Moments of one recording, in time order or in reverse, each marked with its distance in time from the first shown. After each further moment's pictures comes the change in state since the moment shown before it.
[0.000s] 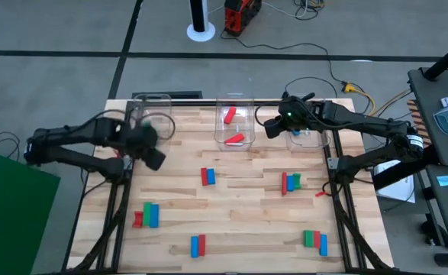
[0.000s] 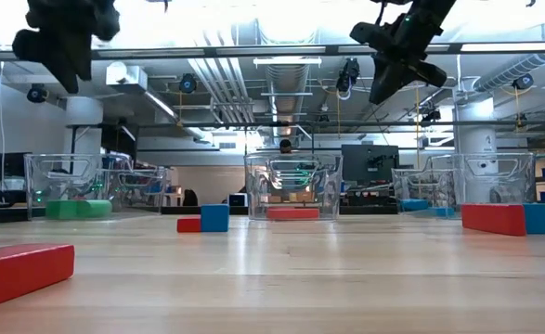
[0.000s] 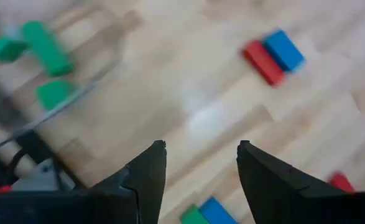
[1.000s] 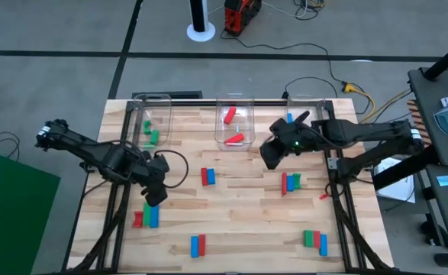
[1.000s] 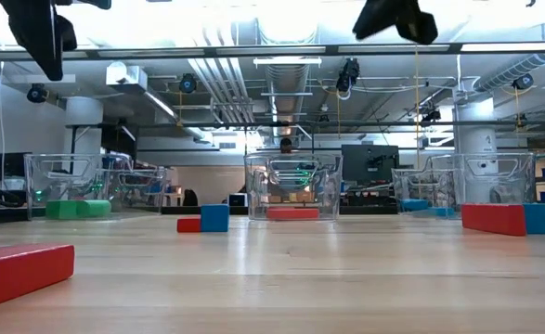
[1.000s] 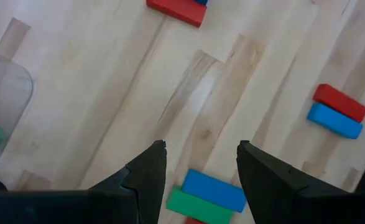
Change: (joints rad) left arm -0.409 0.175 0.018 0.107 -0.034 0.027; right arm 0.400 0.000 0.115 0.034 -0.029 0.065
